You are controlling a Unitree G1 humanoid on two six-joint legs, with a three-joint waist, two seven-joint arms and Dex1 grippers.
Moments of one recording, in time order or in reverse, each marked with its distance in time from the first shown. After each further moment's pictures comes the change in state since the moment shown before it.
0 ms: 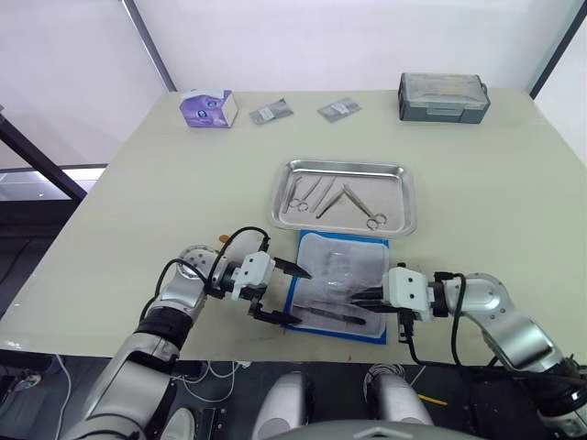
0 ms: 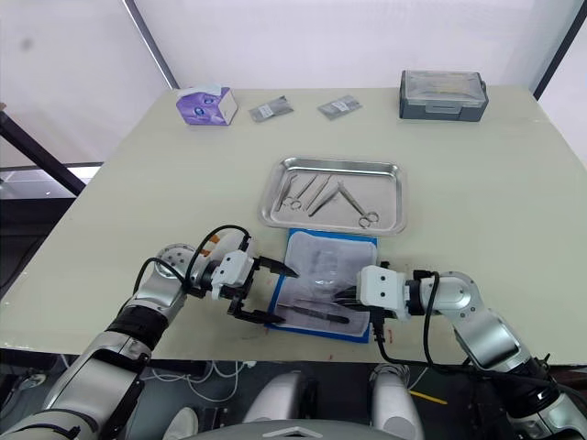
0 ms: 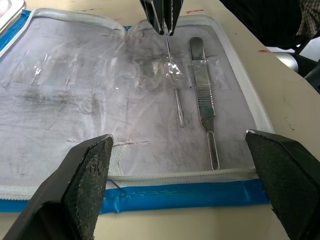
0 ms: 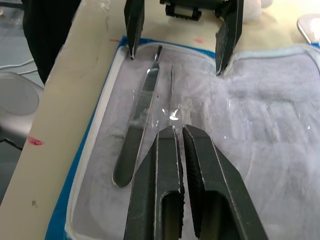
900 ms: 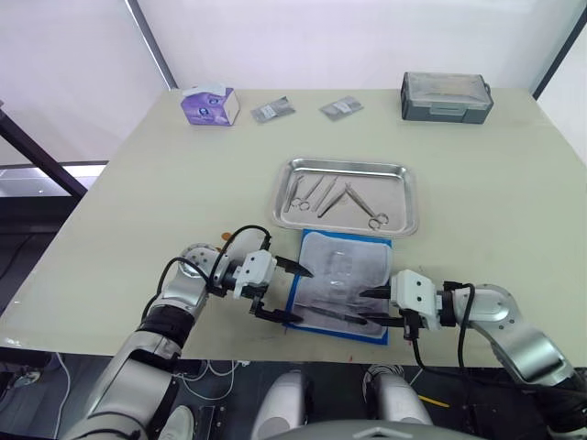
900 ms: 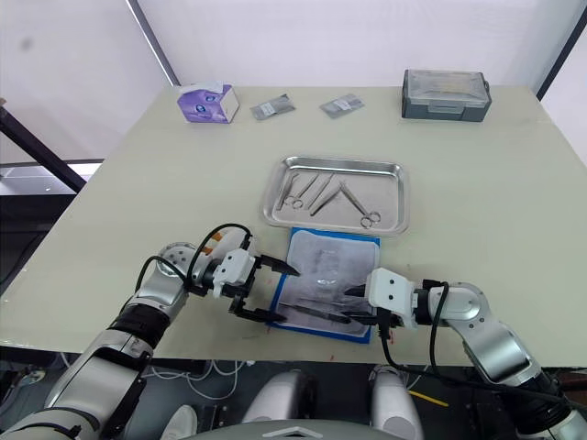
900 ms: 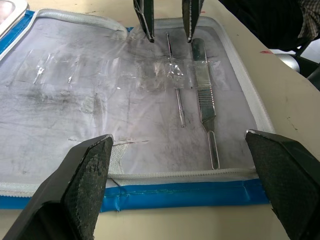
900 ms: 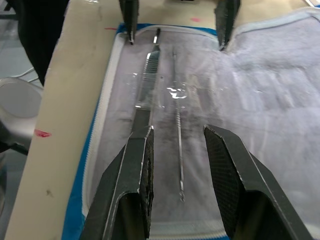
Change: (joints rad) left arm -0.009 -0.006 -0.001 0.000 0.000 0.000 0.000; right arm 0.081 -0.011 -0.044 -0.032 0.047 0.045 -0.044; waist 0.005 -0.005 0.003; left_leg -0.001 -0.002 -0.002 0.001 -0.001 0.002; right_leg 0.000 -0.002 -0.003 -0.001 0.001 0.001
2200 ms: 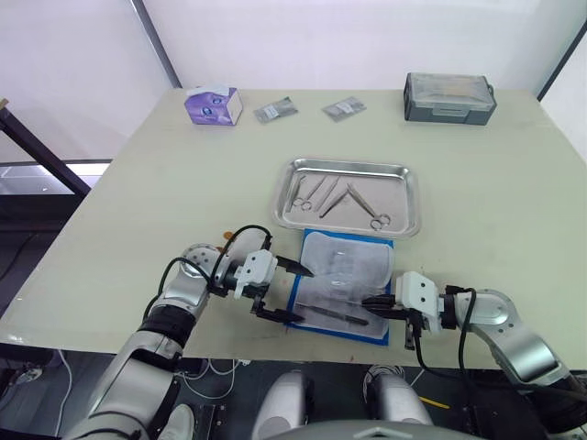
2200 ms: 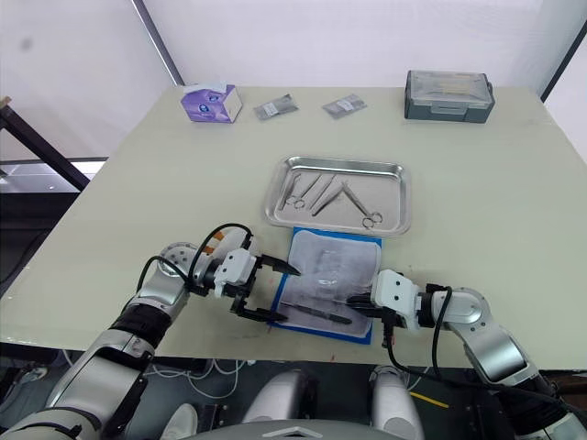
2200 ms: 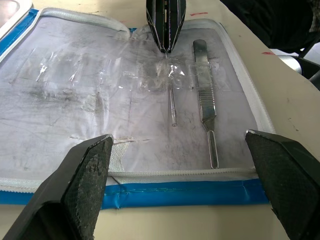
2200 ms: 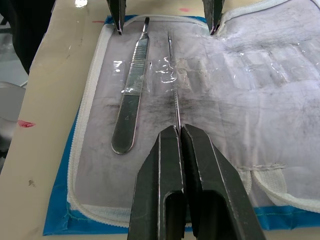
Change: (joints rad) left arm -0.002 -0.007 0.000 0.006 0.000 0.002 0.003; right arm 0.004 0.004 -0.002 0.090 -0.014 -0.079 -0.004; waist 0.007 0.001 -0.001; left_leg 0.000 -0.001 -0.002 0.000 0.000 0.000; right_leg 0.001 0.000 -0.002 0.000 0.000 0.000
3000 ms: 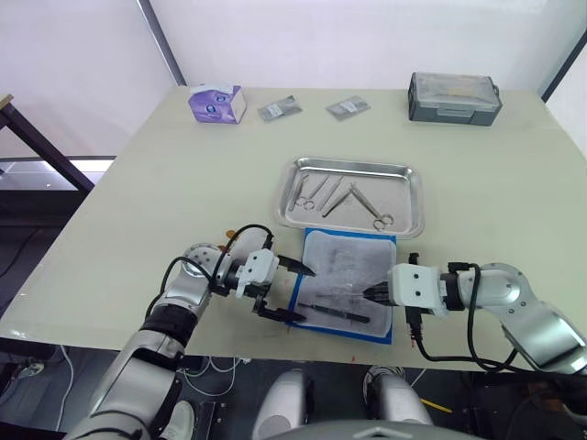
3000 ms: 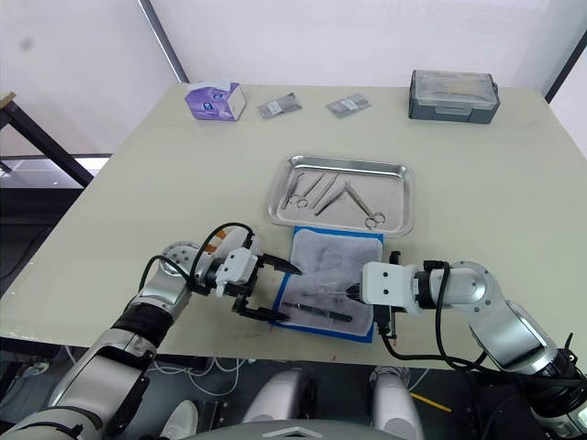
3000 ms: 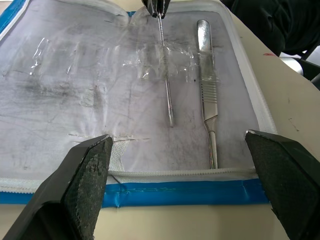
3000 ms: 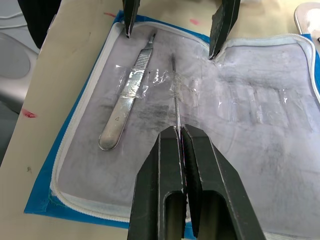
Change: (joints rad) left arm -0.005 -0.008 -0.001 0.000 0.000 0.000 0.001; right arm -0.135 -0.146 0.040 -0.254 -0.069 0.202 0.036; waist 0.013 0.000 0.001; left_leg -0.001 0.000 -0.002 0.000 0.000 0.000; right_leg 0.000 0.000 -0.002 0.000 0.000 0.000
